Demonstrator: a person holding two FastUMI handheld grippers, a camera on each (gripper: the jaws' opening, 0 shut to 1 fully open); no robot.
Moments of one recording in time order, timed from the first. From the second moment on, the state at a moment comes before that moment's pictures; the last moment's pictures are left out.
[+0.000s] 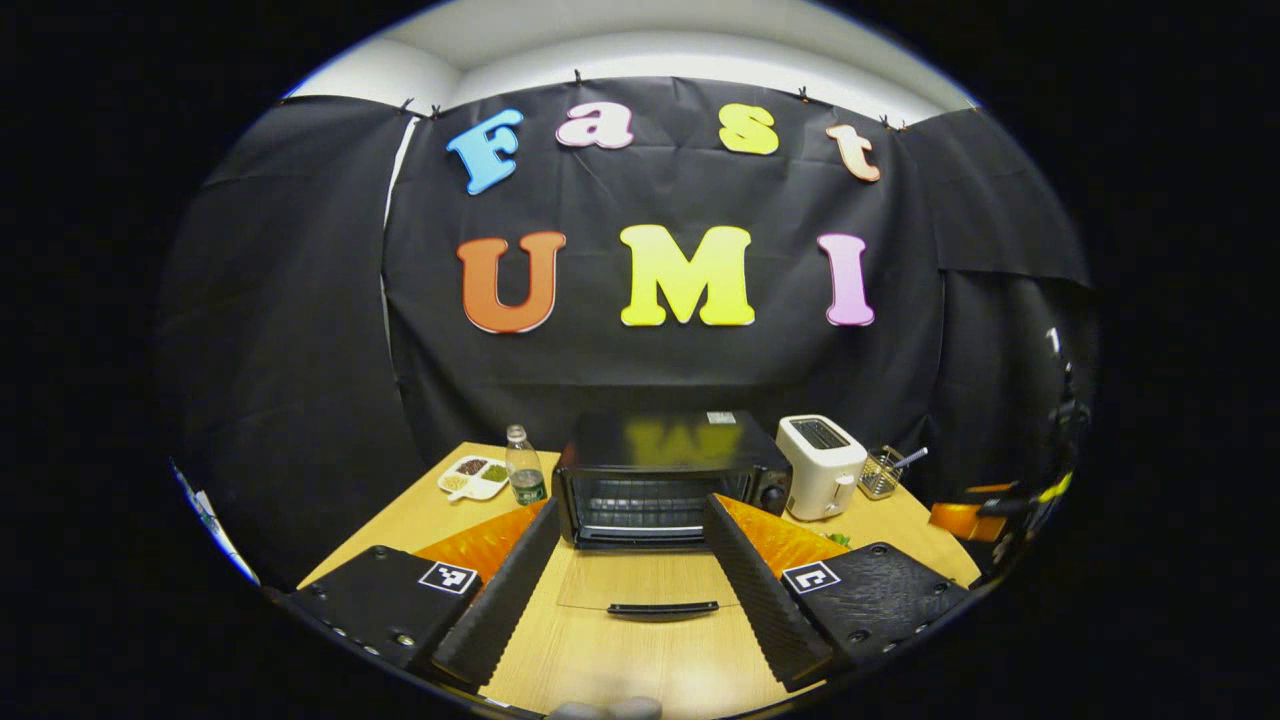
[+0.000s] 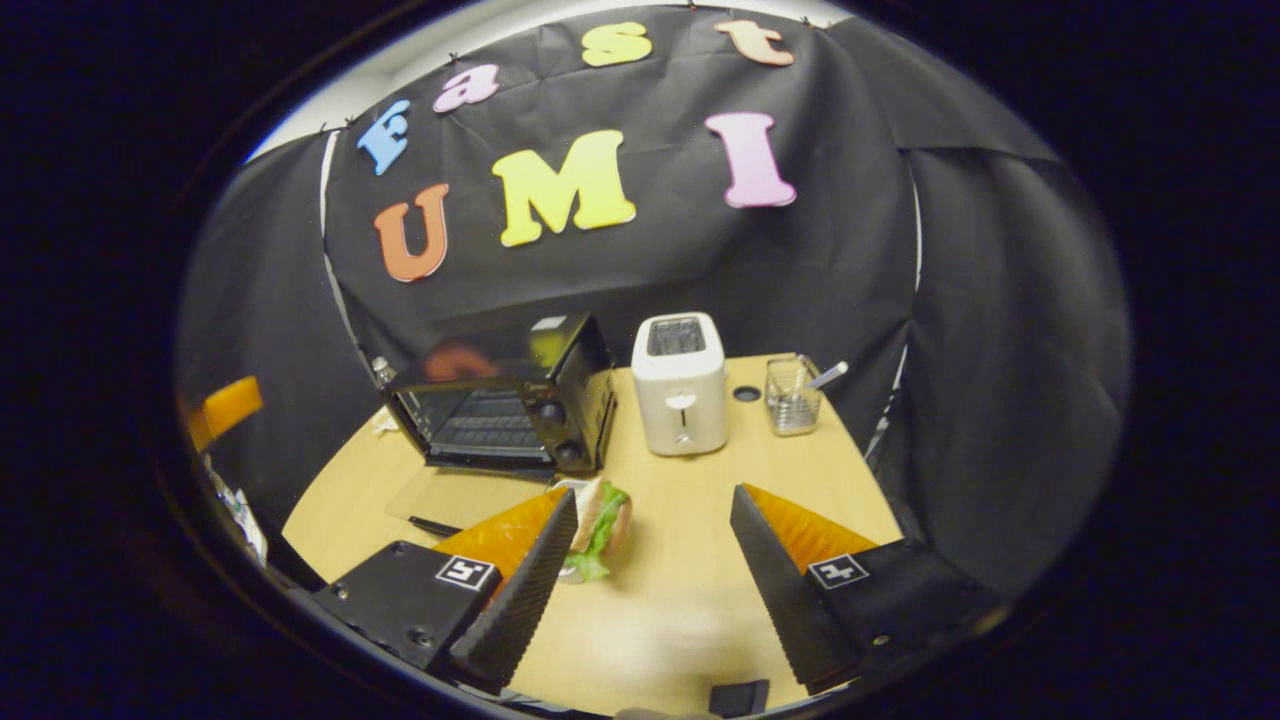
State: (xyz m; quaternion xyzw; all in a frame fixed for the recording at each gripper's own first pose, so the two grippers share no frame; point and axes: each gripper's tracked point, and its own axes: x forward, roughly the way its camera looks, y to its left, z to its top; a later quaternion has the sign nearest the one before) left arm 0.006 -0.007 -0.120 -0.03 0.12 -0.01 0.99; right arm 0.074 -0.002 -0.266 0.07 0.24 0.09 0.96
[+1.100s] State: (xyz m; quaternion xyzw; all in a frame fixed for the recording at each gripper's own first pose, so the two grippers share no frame) left arm -0.017 0.008 -0.054 0.01 0.09 0.04 0.99; right arm 0.155 0.073 -0.376 0.30 0.37 0.18 0.86
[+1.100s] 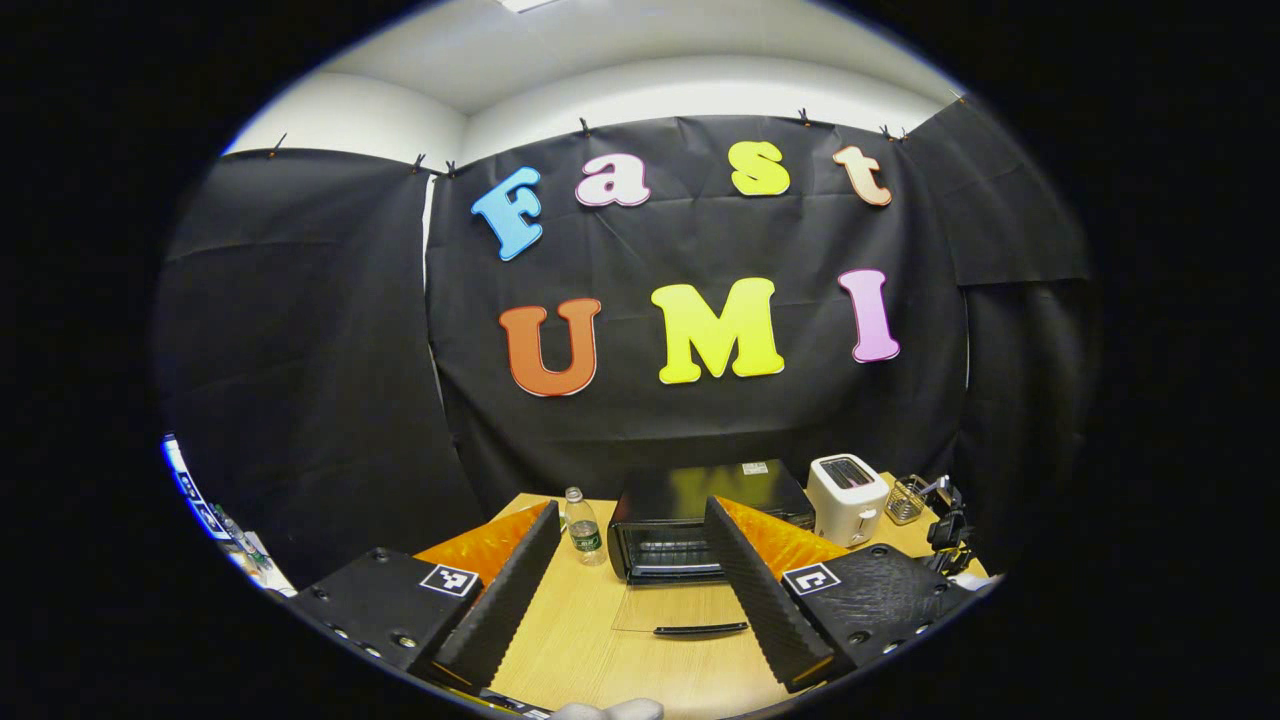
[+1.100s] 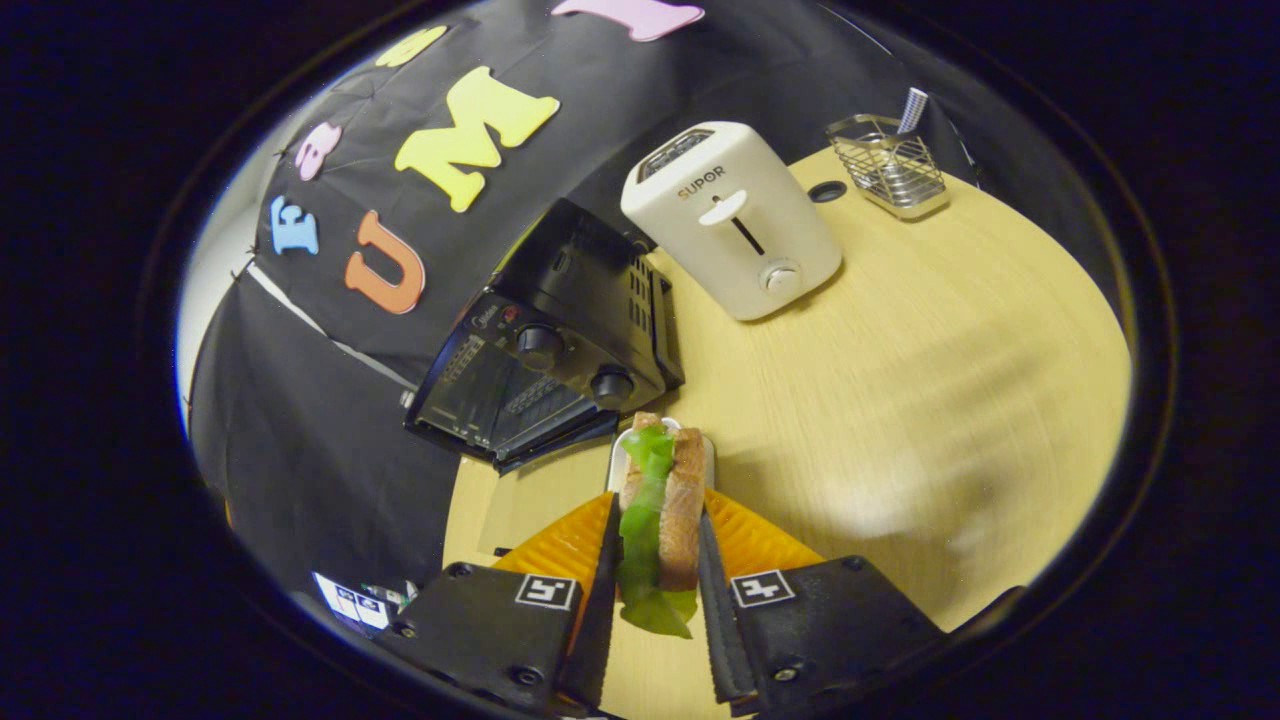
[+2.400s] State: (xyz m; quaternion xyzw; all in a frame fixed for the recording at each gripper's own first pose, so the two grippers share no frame) left arm -0.014 0.034 -0.065 0.03 0.12 -0.03 0.99; right arm 0.186 0.274 -0.286 0.50 0.22 0.14 0.83
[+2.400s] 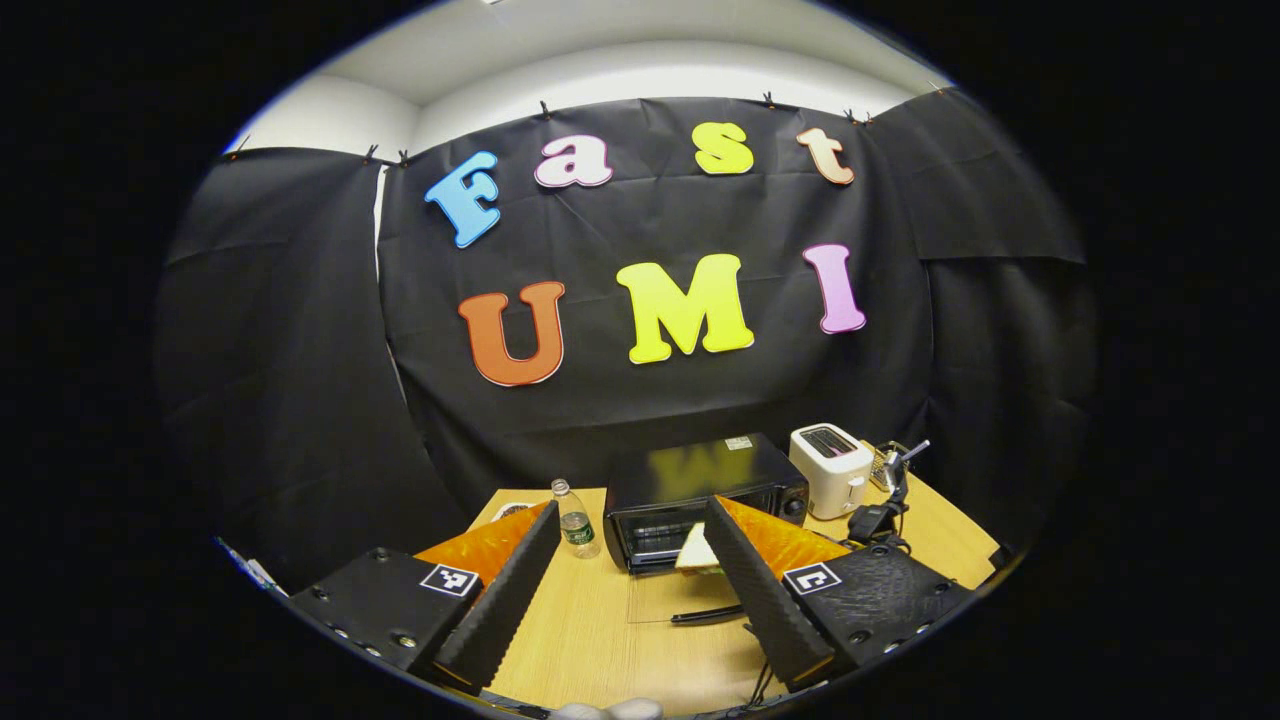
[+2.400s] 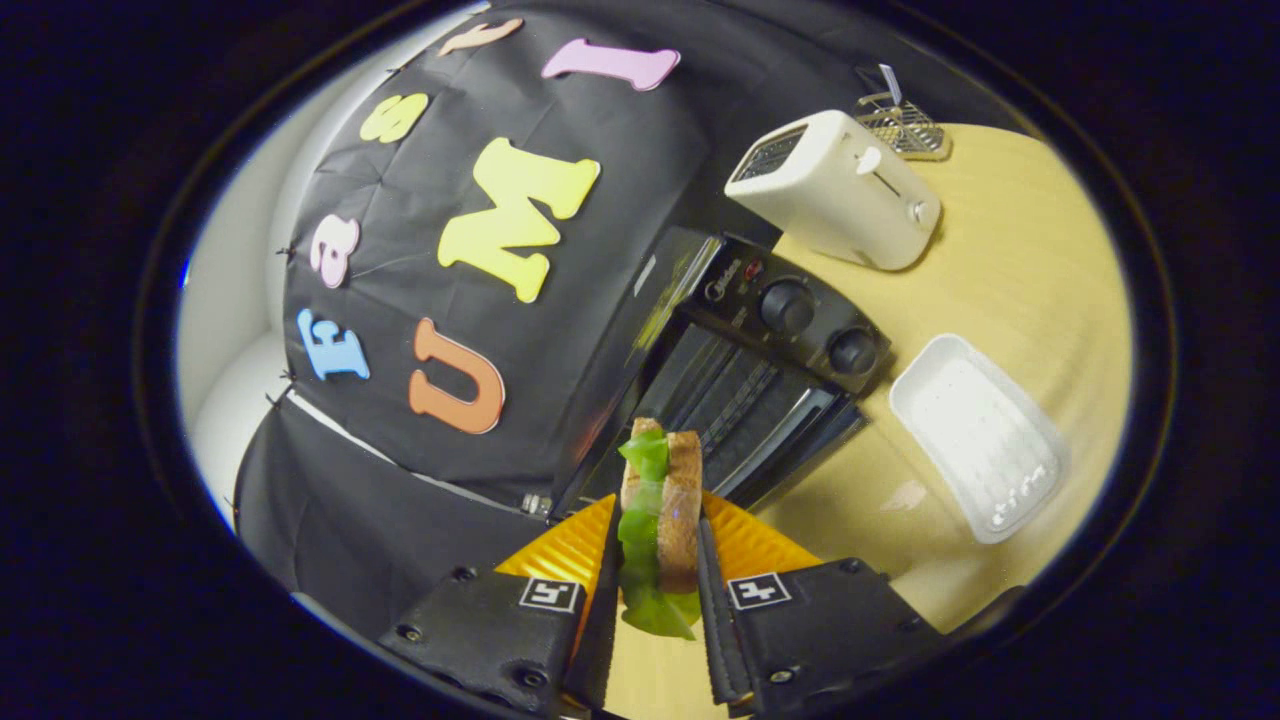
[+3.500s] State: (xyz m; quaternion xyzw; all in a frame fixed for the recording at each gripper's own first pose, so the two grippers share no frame) left arm -0.011 0.074 -0.103 0.04 0.16 -0.01 0.99; right arm 0.314 0.290 -0.355 0.32 0.21 0.01 0.92
